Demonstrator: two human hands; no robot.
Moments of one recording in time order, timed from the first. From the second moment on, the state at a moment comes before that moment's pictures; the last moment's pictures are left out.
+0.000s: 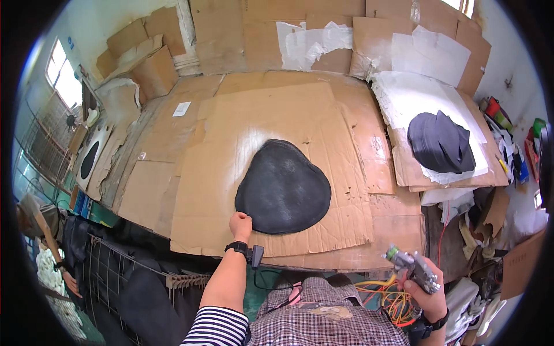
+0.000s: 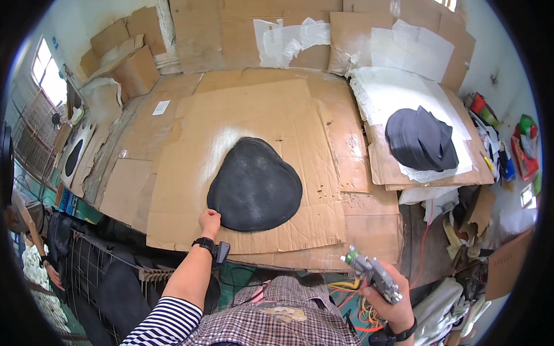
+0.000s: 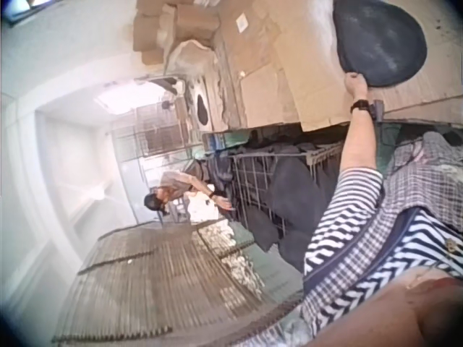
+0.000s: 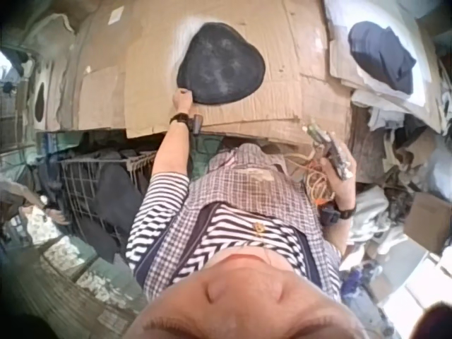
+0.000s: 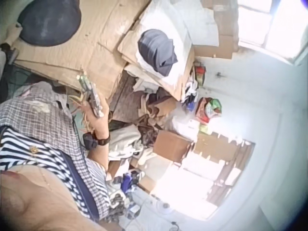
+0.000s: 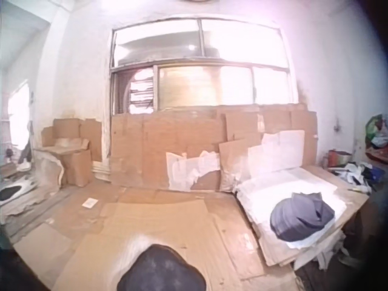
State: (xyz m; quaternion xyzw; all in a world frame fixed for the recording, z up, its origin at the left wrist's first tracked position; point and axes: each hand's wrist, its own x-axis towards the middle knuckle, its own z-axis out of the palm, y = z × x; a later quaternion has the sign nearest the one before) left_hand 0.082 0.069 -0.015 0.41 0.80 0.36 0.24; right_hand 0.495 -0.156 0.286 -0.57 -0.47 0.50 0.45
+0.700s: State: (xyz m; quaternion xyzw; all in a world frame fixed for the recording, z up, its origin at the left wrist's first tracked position) left_hand 0.094 0.082 0.001 0.14 0.65 0.48 0.57; right_hand 0.504 -0.152 0.274 -0.56 -0.45 0.53 0.45
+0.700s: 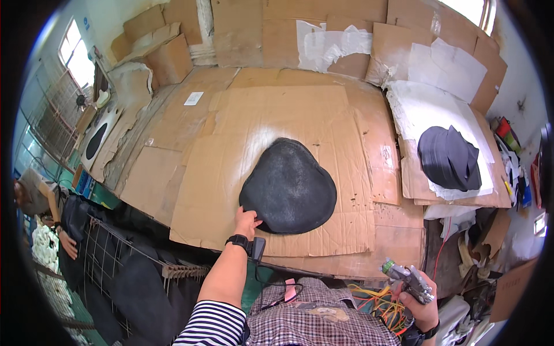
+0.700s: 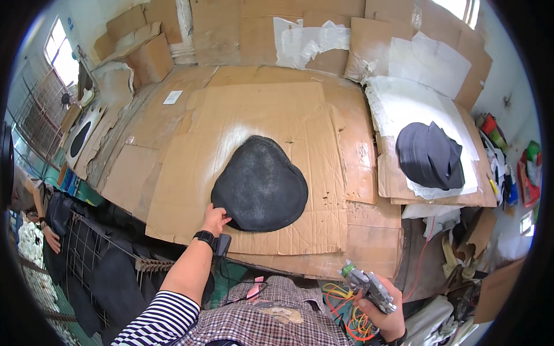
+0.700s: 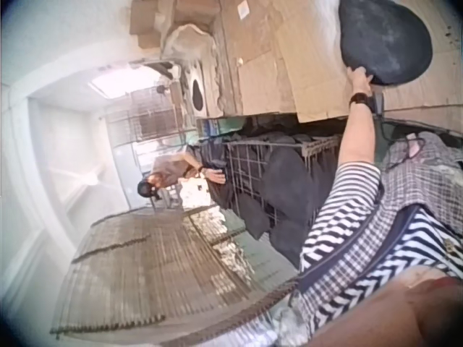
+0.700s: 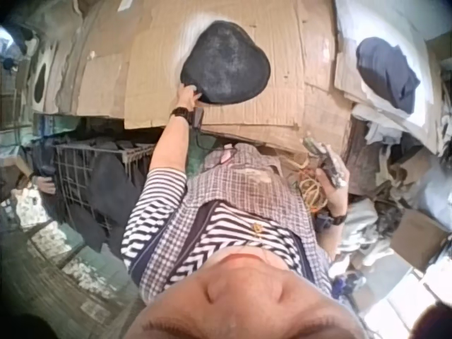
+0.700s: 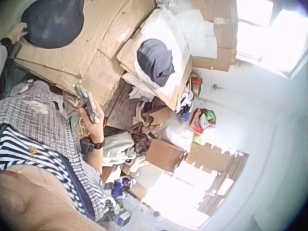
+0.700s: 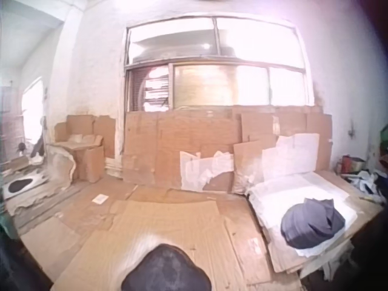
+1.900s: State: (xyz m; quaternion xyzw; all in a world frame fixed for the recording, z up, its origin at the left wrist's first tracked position) left_hand -0.221 -0.064 0.344 0.16 0.21 0.95 0.17; right_hand 0.322 -0.099 0.264 -0.45 -0.60 0.63 0.22
